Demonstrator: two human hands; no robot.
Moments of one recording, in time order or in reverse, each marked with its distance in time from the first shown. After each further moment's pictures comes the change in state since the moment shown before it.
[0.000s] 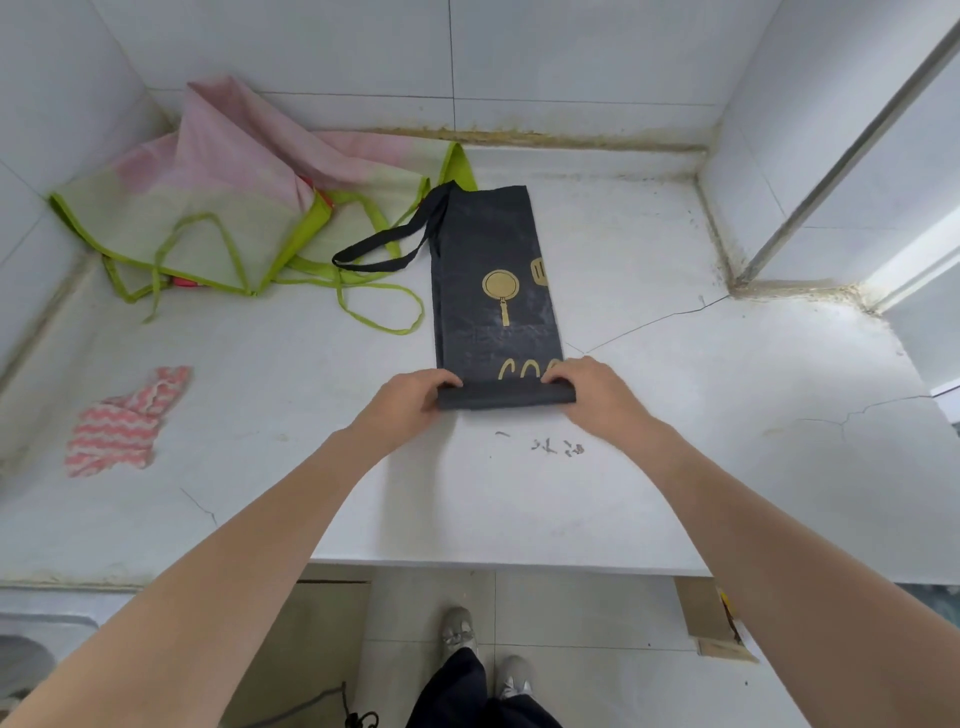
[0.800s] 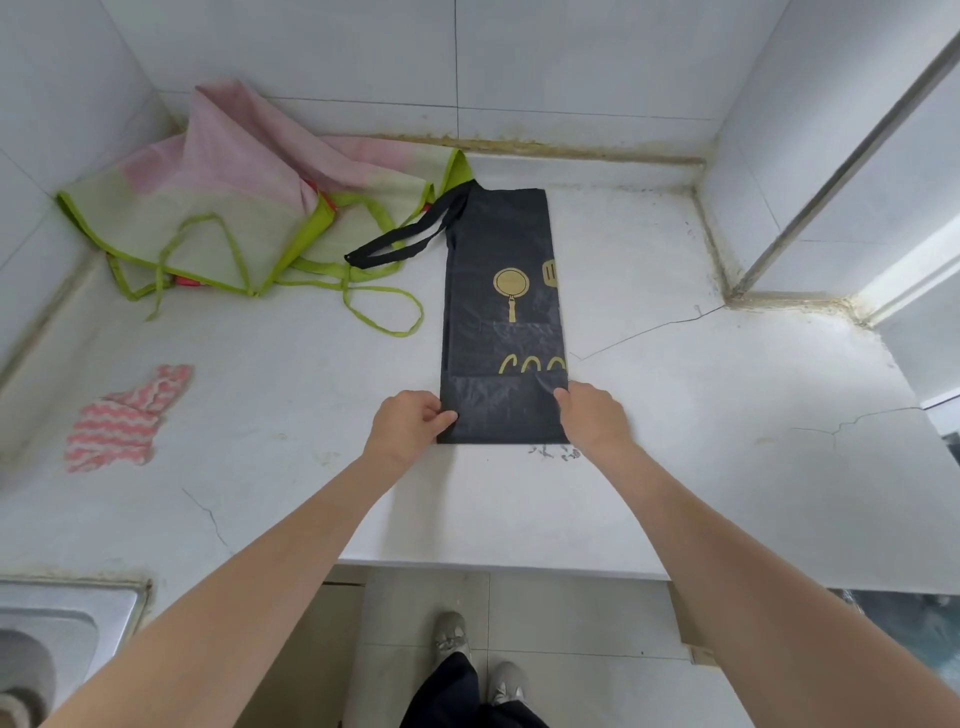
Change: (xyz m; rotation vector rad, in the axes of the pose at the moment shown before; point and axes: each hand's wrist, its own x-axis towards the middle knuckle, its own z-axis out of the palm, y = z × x) left_hand -0.011 0.008 0.020 -0.085 0.154 -0.271; right_hand -0.003 -0.017 0.014 -0.064 0.012 0.387
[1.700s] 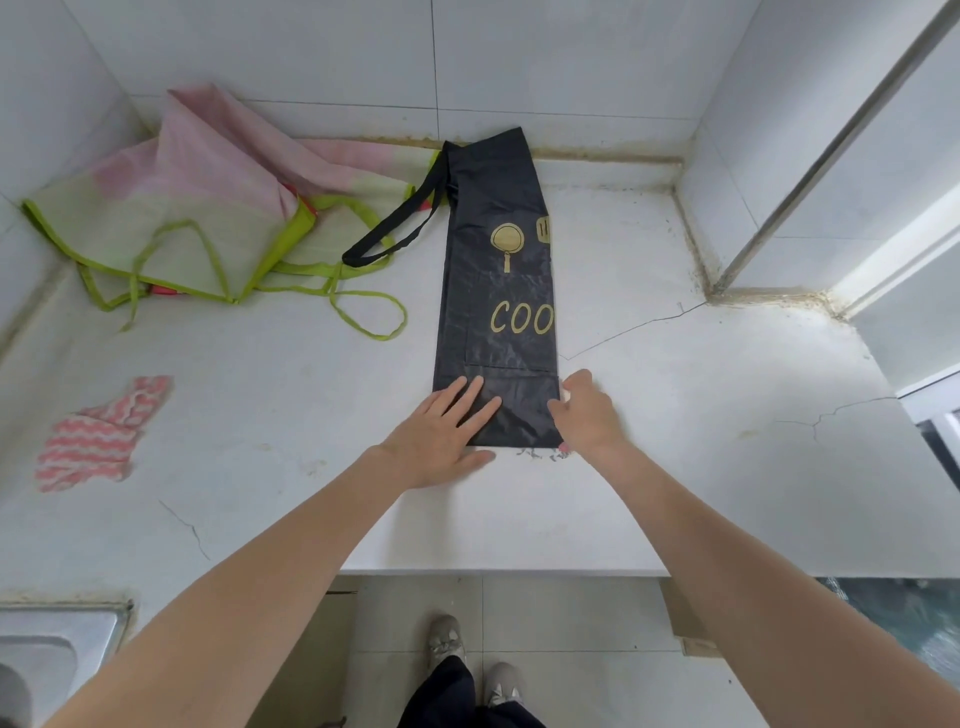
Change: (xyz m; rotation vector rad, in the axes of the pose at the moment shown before) left_hand 0.006 0.007 0.020 0.872 -0.312 0.624; right_hand -0.011 0.004 -0.006 0.317 0.001 0.061
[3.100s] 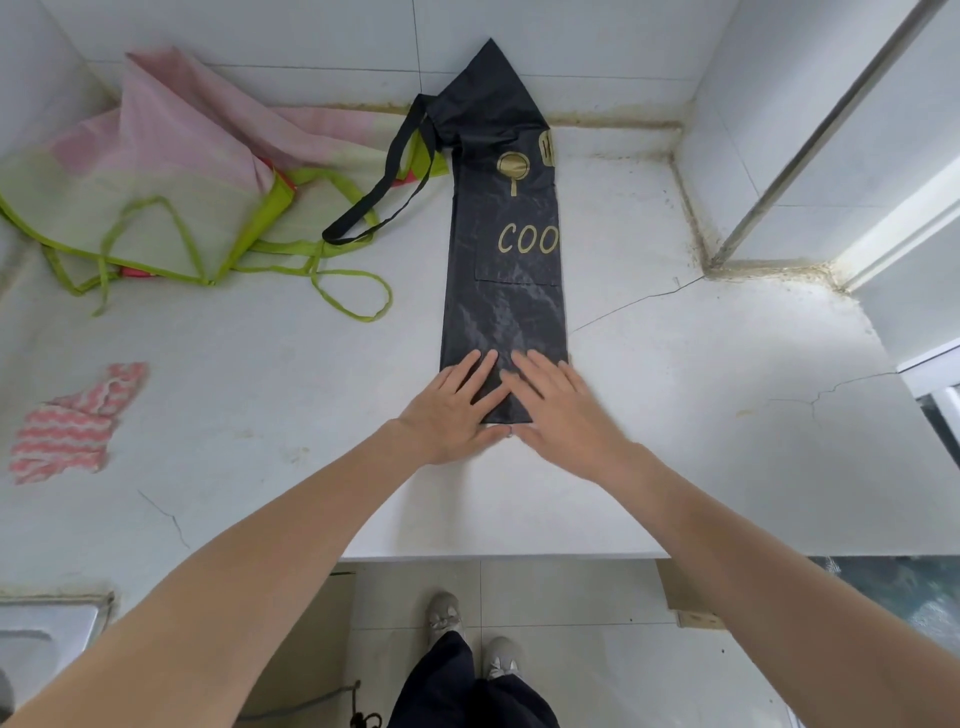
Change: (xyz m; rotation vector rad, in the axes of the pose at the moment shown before) left_hand 0.029 0.019 0.000 0.032 0.053 -0.012; right_hand -0.004 0.027 0.010 -0.621 0.018 -0.653
